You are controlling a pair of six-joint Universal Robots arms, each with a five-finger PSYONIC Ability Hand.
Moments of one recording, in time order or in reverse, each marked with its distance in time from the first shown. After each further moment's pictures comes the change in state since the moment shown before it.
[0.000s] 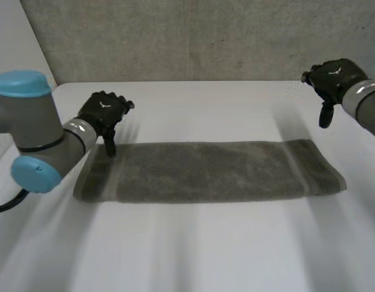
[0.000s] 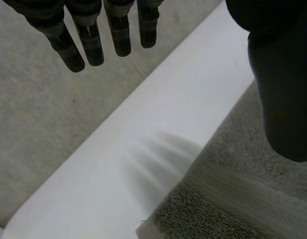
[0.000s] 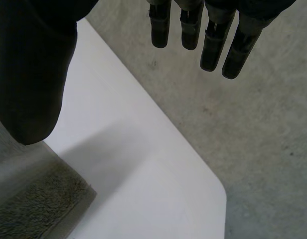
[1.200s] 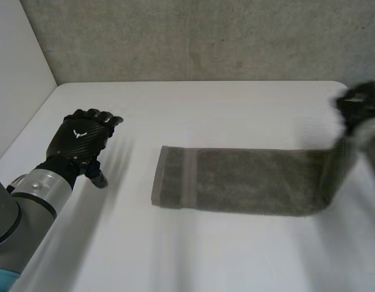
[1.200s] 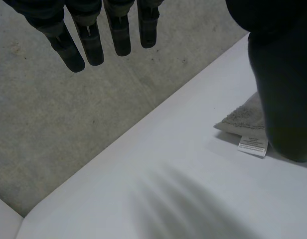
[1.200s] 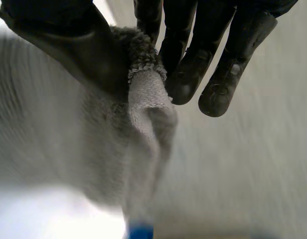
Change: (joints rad) left arm 0.017 0.548 -0.790 0.391 0.011 -0.147; right arm -0.030 -0.189 0.537 -0.470 0.144 -0.288; left_hand -0.004 -0.004 -0.005 0.000 -0.003; right_hand 1.088 1.076 1.093 1.085 1.104
